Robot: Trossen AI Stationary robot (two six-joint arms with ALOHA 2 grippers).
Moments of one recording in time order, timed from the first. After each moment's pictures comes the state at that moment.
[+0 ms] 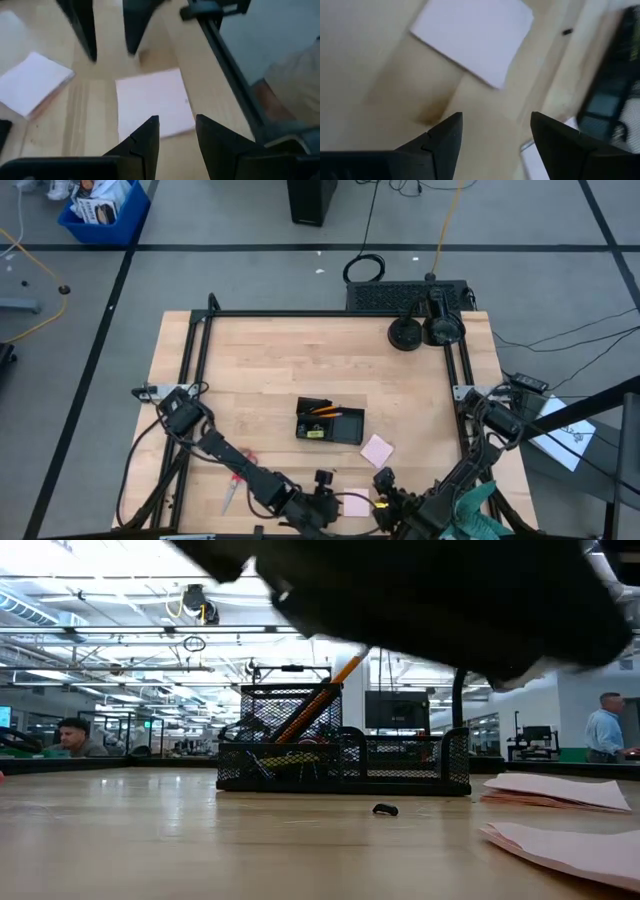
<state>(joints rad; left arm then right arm) -0.64 2.22 1.56 -0.07 -0.38 -0.21 0.91 2.05 1.39 -0.87 0.58 0.30</state>
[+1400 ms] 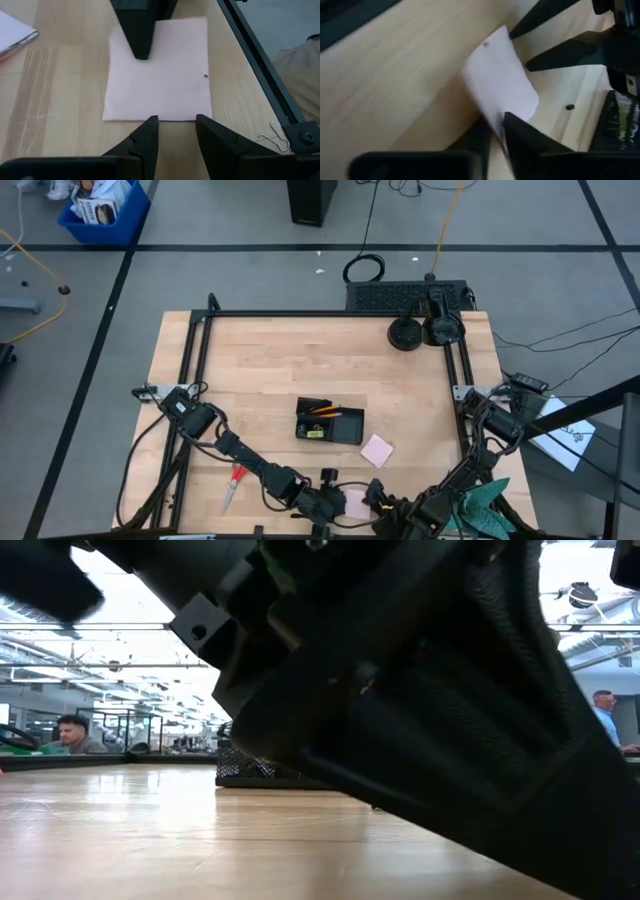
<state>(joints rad) -0.57 2.32 1.56 0.00 -0.25 -0.29 0.94 2.09 1.24 -0.38 0.66 -0.04</state>
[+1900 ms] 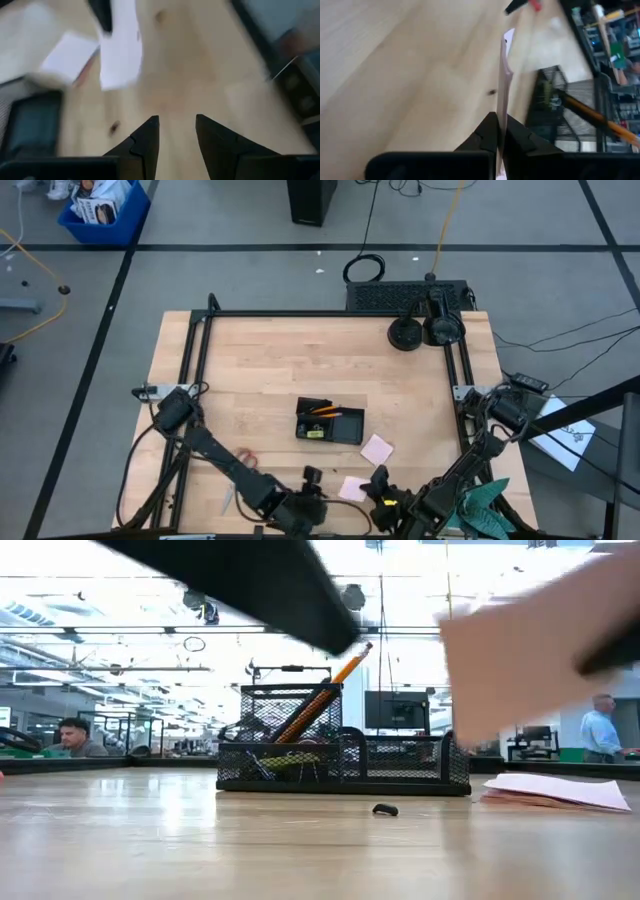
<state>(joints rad) -0.69 2.13 1.56 -0.36 -0.47 -0.18 0.90 1.96 1.23 -0.47 0.89 0.05</state>
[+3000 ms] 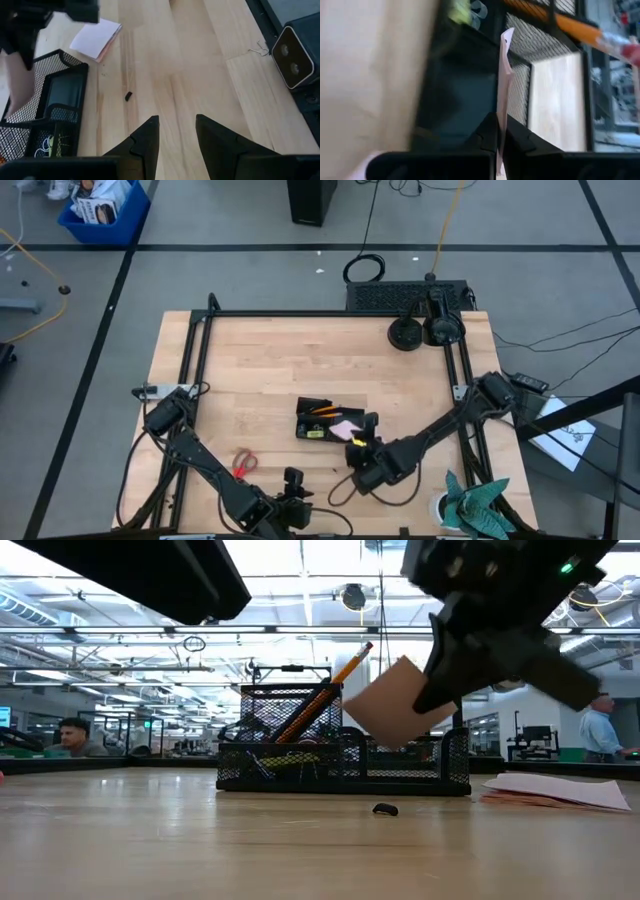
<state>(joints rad) -0.78 2.10 1.56 -0.54 -0.63 -0.33 0.55 1.90 1.24 -0.75 0.83 0.27</state>
